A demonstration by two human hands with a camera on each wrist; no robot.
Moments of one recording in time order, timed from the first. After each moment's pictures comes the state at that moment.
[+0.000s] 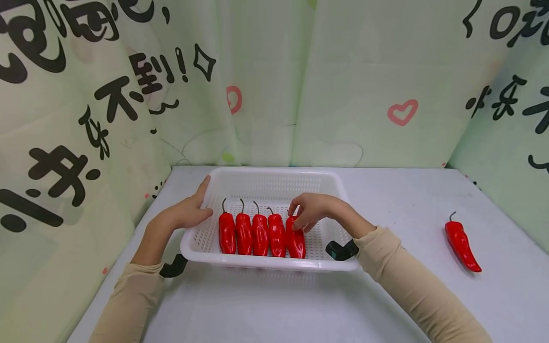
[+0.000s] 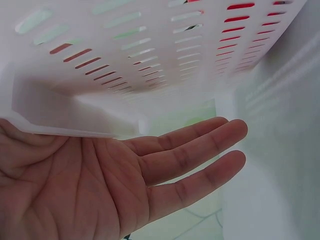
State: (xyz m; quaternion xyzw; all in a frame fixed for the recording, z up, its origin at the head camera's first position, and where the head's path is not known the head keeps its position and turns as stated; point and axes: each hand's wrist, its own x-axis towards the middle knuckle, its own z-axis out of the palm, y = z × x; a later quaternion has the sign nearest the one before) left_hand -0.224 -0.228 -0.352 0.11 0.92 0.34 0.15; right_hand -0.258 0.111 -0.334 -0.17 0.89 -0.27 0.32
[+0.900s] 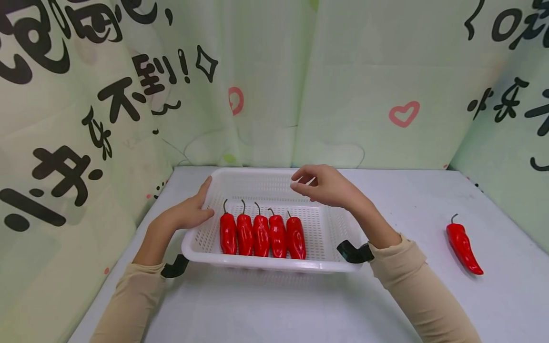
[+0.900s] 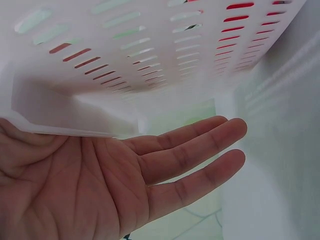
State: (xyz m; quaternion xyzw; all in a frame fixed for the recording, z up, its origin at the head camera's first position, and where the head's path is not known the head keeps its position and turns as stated) left_hand -0.225 -0.229 -0.353 0.12 0.92 0.35 0.15; right_hand -0.231 0.127 -0.280 -0.24 0.91 -0.34 0.05
